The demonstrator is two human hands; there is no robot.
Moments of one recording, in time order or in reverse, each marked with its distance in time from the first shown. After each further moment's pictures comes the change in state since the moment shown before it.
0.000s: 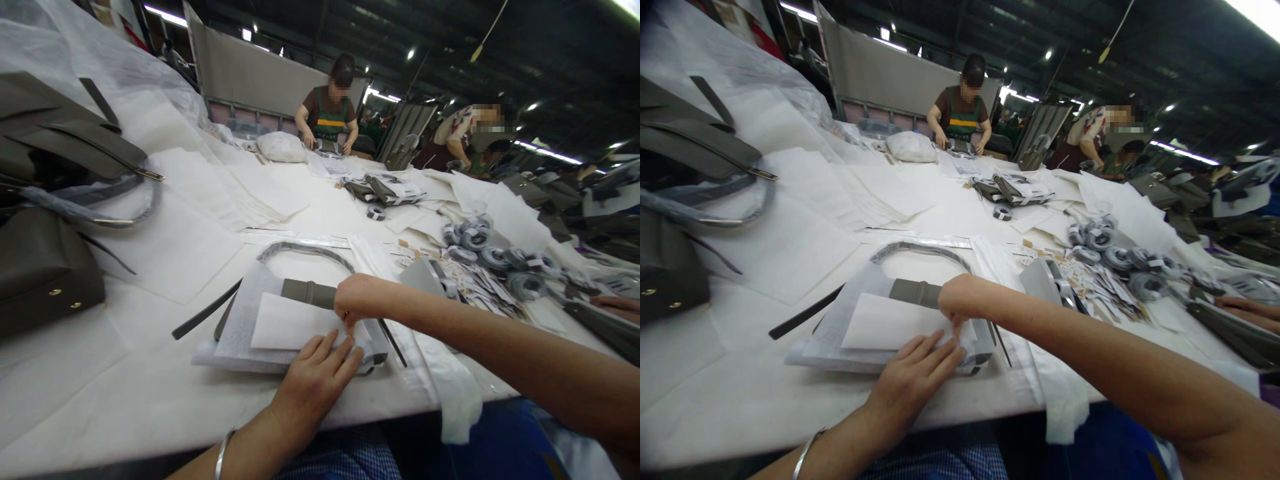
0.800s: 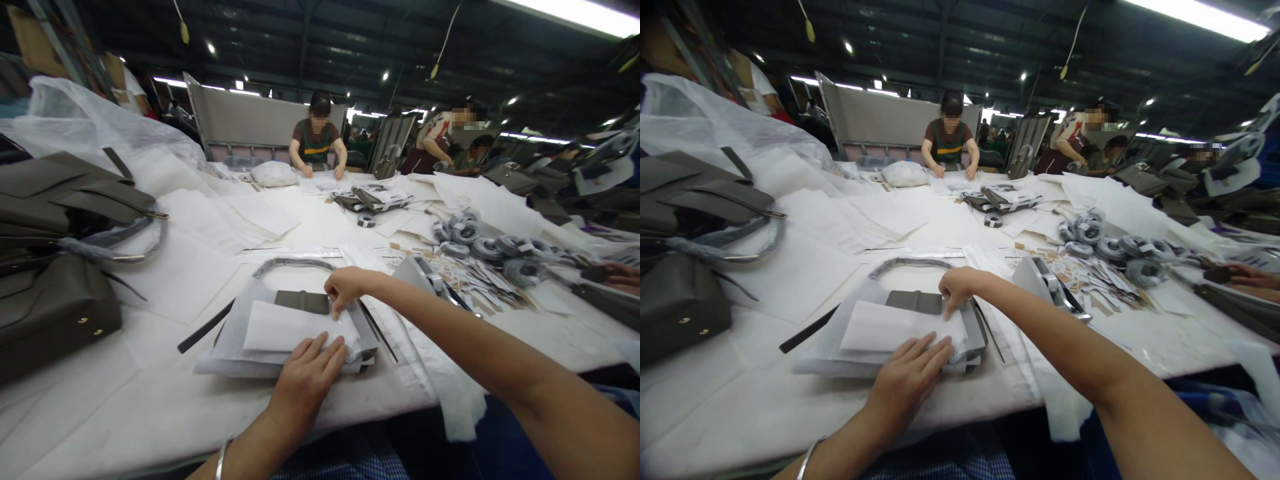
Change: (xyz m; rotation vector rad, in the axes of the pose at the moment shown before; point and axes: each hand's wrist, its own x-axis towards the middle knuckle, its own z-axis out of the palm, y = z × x) left_hand -0.002 0.002 0.002 0.049 -0.119 -0.010; right_hand 0.016 0.058 0.045 0.421 0.225 0.166
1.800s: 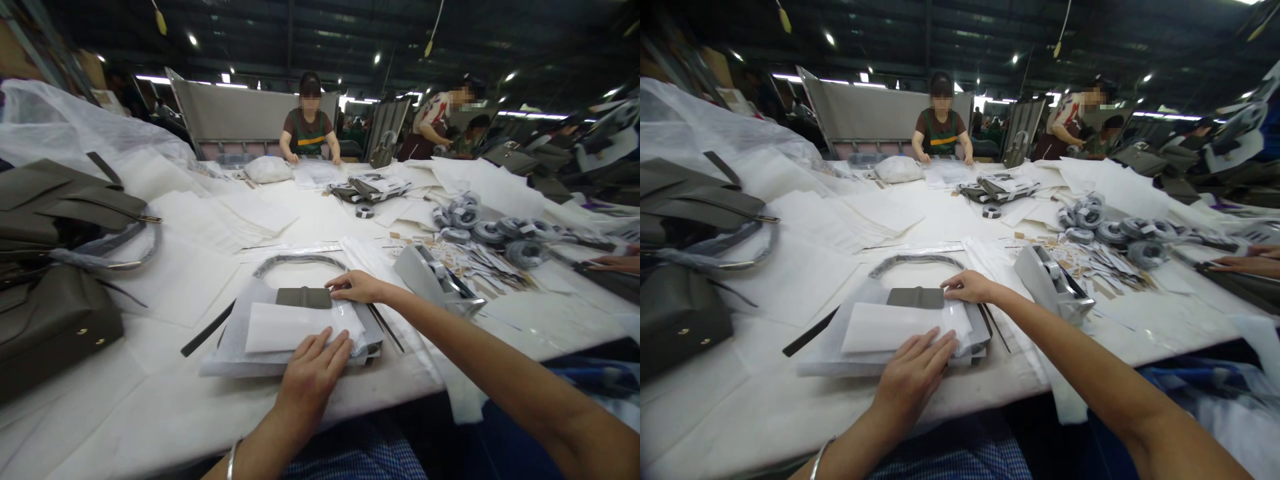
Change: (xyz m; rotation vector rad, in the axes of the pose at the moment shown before) left_hand -0.001 0.000 0.002 0.027 0.073 0.027; right_hand -0.026 0.007 0.044 0.576 0.382 0.084
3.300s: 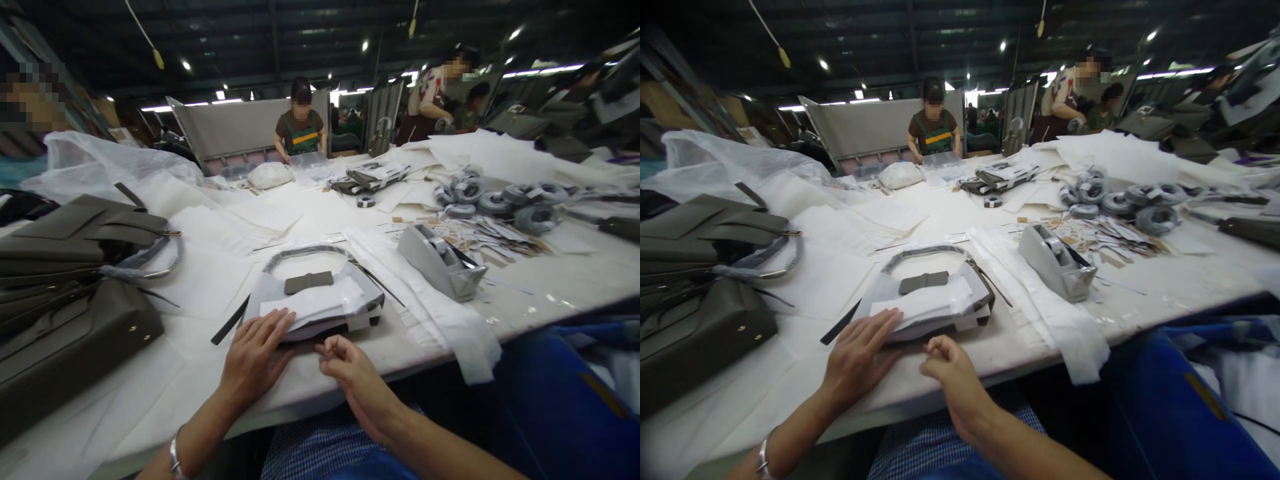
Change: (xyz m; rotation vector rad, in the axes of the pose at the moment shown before) left_hand -0.054 -0.081 -0.073 0.156 -0.121 -0.038; right_hand -0.118 -0.119 0.164 1.403 0.403 0.199
